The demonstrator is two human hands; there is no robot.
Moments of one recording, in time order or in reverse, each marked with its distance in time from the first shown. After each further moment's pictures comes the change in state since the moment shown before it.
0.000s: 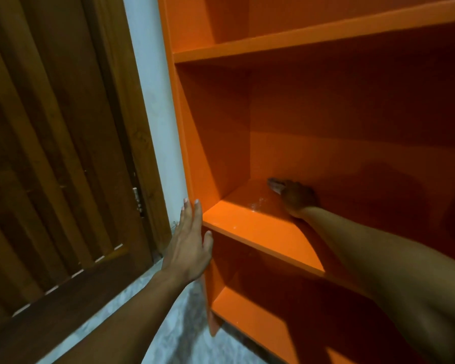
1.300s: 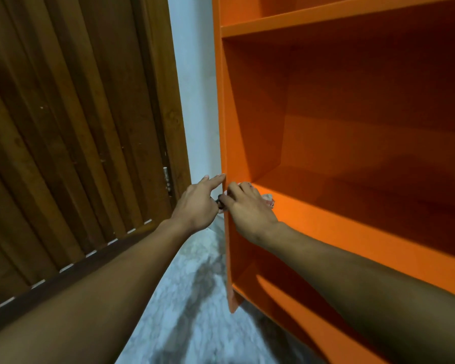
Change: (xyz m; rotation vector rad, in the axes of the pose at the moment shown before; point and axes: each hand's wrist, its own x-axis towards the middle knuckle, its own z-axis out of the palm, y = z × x) left_hand 0.024 -0.018 -0.058 -0.038 -0.024 -0.008; right_hand -0.102 -0.165 0.052 -0.349 0.147 -0.679
